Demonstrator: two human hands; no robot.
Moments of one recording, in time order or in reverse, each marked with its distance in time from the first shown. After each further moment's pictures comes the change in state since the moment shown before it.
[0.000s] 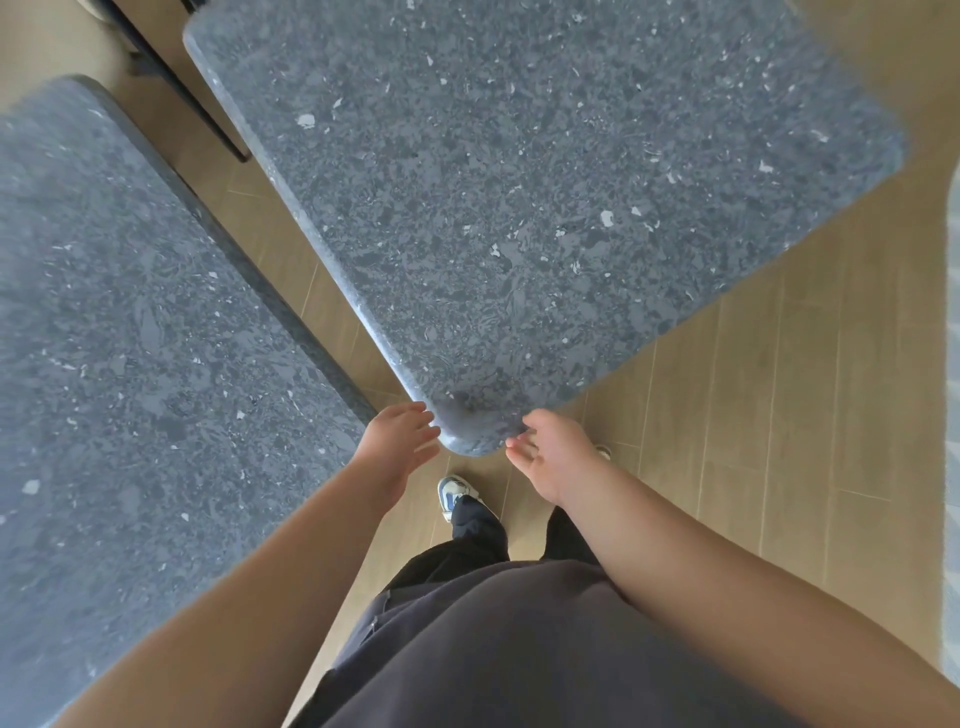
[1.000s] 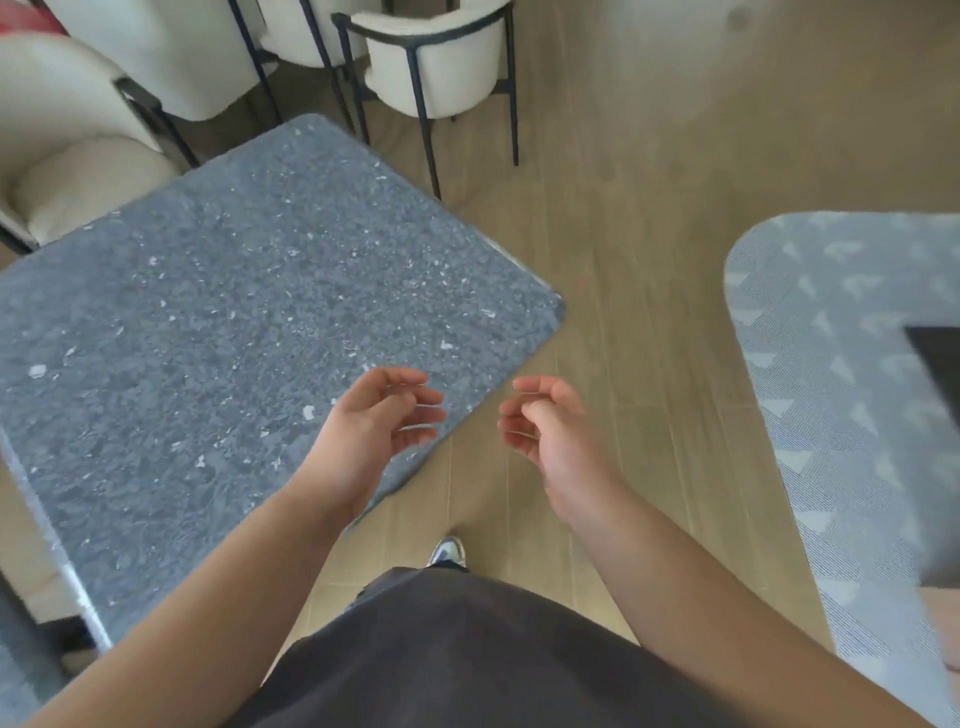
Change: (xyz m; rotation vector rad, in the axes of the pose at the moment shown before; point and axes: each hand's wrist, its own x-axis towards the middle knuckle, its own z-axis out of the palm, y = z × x) left_hand -0.158 0.117 0.466 0.199 -0.406 0.580; right_hand -0.125 -0.334 -0.310 0.017 -0.103 -0.827
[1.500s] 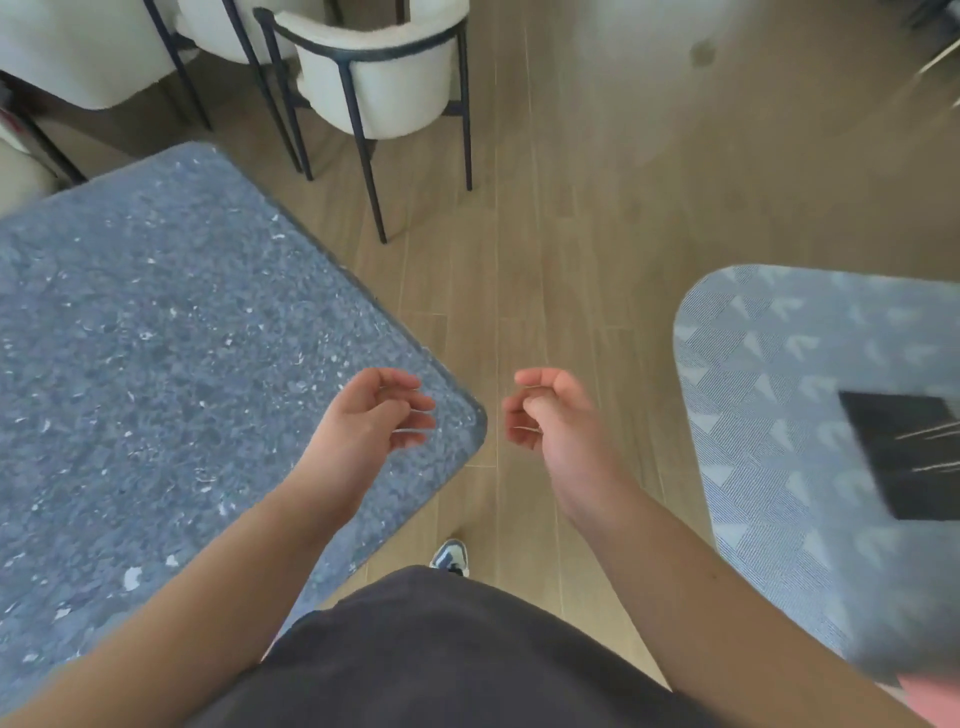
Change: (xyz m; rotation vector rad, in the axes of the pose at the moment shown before) left_hand 0.230 0.058 0.139 0.047 0.014 -0.001; right_hand 0.222 -0.148 -0.067 -0.214 -0.003 -0.102
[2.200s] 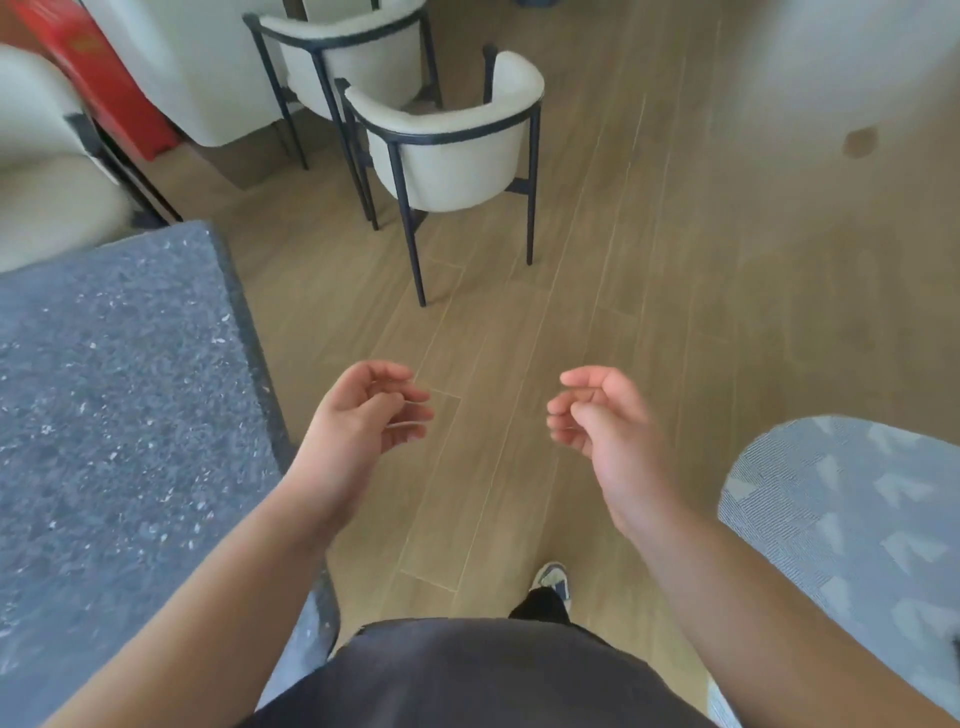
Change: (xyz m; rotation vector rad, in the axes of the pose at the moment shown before) left_hand 0.268 0.123 0.215 -0.165 0.323 0.137; right_hand 0.363 -0.163 -0.172 -0.116 -0.291 -0.160
